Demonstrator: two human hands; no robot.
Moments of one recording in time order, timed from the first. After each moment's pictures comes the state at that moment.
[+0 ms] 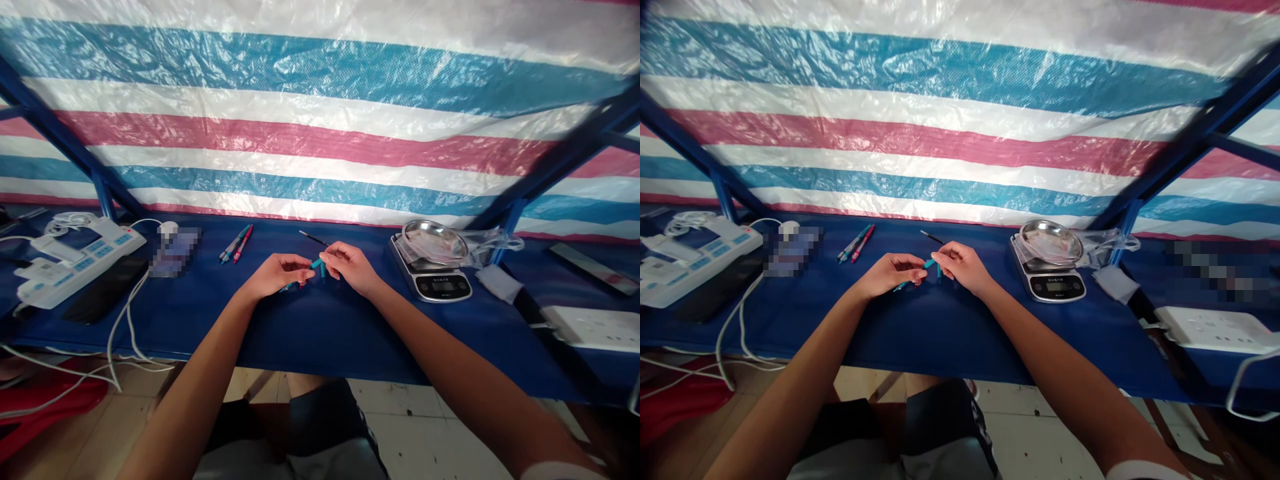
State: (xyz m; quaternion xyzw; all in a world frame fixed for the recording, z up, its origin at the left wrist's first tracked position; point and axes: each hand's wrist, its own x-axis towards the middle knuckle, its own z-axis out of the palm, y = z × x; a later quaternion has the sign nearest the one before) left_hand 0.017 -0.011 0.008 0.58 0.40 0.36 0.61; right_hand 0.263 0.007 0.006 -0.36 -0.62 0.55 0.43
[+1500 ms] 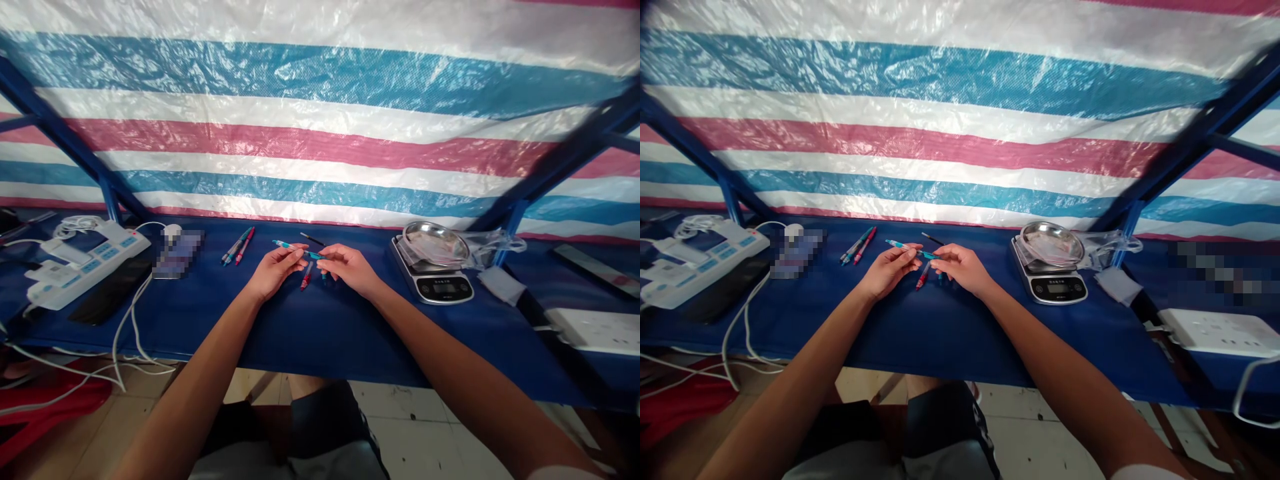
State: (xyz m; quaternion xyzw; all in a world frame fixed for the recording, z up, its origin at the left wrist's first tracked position) left_hand 0.026 -0.002 -0.003 0.44 0.37 0.52 0.63; right_hand 0.262 0.012 0.003 -0.39 -0.61 0.55 0.41
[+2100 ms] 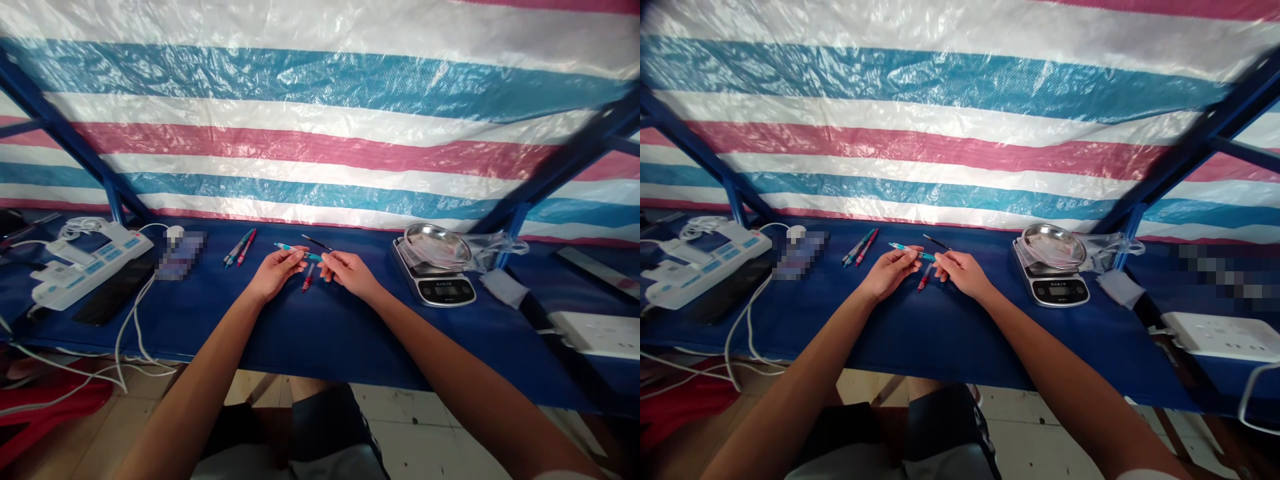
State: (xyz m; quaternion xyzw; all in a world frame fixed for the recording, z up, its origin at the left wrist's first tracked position) left_hand 0.024 0.000 -0.007 0.43 0.37 0.51 0.64; right_hand 0.259 0.008 0.006 -0.40 -0.64 0.53 0.38
